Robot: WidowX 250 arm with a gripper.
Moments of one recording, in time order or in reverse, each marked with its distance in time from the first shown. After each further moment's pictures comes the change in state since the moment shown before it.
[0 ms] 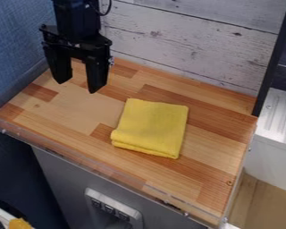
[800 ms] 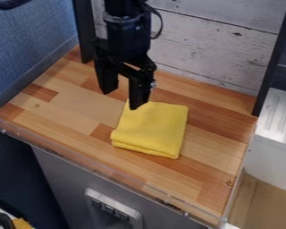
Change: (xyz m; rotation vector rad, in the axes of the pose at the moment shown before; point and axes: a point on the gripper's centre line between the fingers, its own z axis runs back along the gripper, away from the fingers) arm 0.026 -0.055 -0.020 0.035 -0.055 -0.271
